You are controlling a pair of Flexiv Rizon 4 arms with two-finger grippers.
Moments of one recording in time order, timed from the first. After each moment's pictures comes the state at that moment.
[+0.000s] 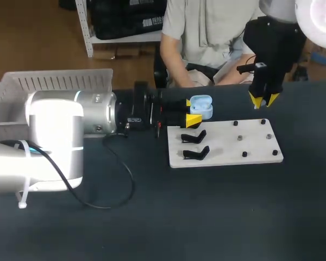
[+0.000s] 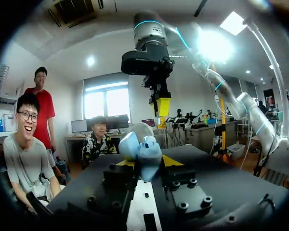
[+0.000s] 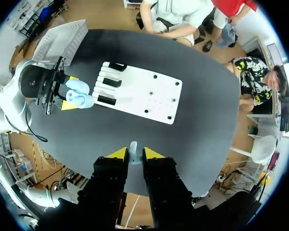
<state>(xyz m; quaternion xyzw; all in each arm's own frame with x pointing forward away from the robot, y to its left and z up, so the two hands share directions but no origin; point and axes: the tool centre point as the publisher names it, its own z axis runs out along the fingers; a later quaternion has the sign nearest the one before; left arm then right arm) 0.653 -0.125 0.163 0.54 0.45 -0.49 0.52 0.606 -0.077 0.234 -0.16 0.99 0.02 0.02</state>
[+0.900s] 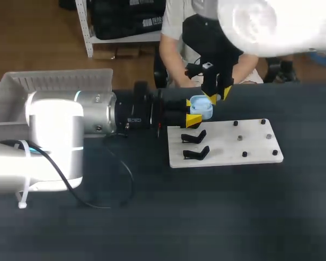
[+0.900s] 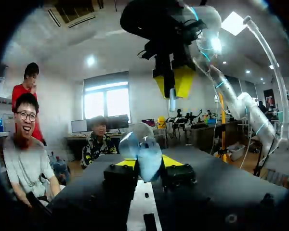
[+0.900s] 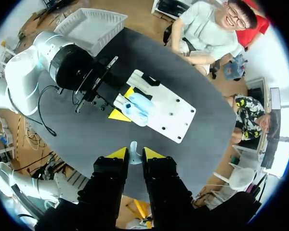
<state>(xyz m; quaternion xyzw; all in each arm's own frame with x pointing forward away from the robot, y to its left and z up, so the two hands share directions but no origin) 0.653 -0.125 0.163 0.54 0.45 -0.49 0.52 0.599 0.014 0.251 -0.28 0.96 -0.03 0.03</state>
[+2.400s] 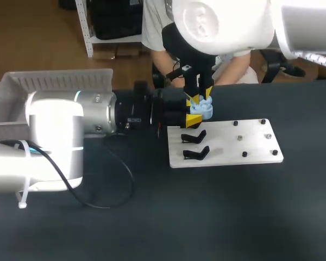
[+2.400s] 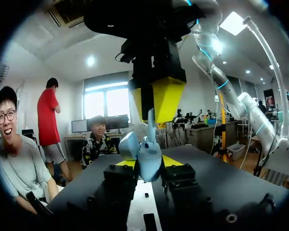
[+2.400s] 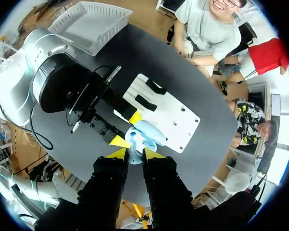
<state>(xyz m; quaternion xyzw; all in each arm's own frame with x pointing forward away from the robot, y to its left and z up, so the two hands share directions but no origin) 0.653 -0.125 0.163 0.54 0.45 -0.49 0.52 0.631 0.040 0.225 -0.30 0.95 -0.04 0.01</state>
